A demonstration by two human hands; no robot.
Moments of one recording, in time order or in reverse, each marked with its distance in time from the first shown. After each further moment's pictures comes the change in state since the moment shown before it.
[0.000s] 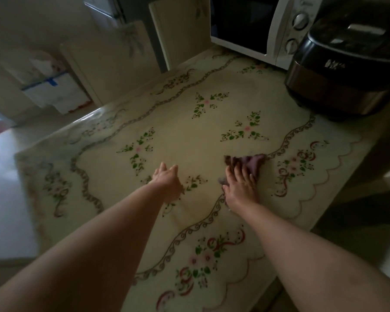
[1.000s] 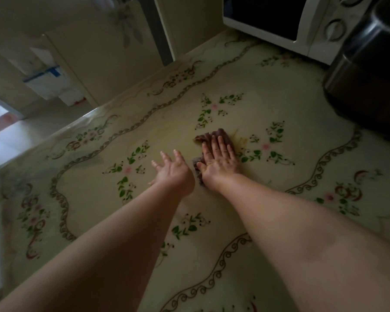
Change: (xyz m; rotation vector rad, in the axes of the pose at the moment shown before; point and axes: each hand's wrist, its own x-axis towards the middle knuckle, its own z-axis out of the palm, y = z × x) left_hand 0.123 0.063 -0.021 0.087 0.105 -0.174; right_hand 0.166 -0.049 -0.030 -0.119 -0.044 -0.165
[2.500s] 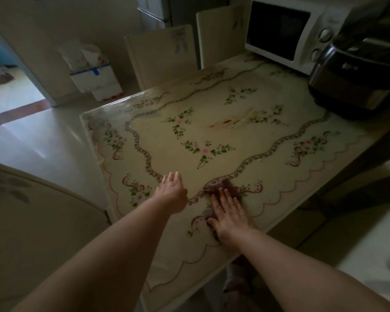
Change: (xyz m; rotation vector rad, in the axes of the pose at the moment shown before) left_hand -0.245 -0.214 0.072 -0.130 -0.095 0.150; right_hand -0.340 -0.095 0.103 -0.093 -0.223 -0.150
